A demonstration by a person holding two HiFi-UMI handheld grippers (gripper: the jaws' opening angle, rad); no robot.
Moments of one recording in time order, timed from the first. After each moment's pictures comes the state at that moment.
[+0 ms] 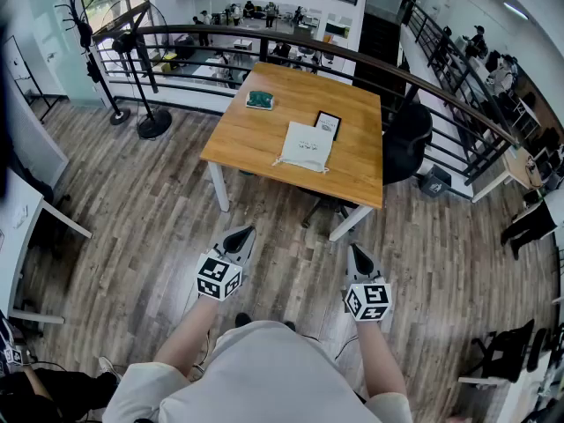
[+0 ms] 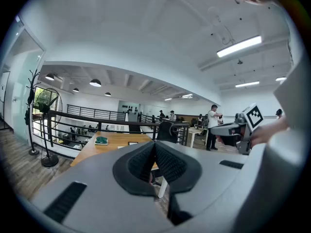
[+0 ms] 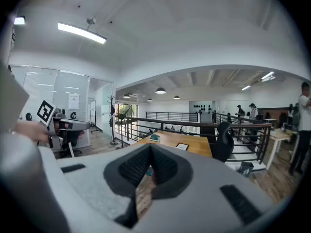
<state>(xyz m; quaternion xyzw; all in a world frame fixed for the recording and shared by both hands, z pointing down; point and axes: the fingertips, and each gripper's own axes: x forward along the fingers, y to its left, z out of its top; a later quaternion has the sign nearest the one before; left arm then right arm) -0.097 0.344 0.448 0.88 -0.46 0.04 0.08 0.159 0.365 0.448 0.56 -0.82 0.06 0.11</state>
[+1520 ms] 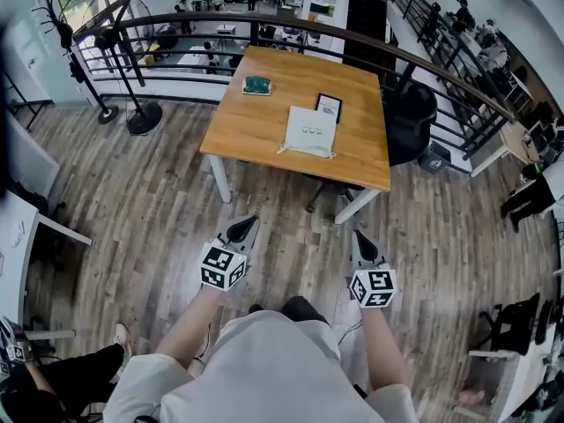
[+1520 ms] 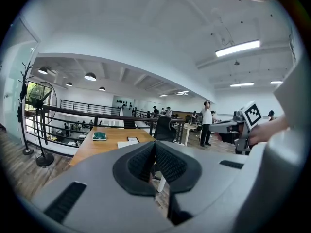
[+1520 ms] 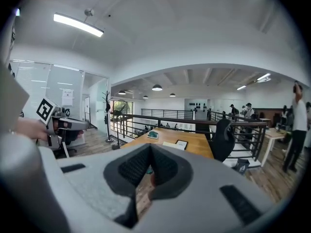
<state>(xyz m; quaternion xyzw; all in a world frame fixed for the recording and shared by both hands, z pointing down) -0.150 0.307 0.481 0.90 -0.43 0.06 0.10 0.103 0.341 0.475 0.58 -0.80 0.07 0.12</state>
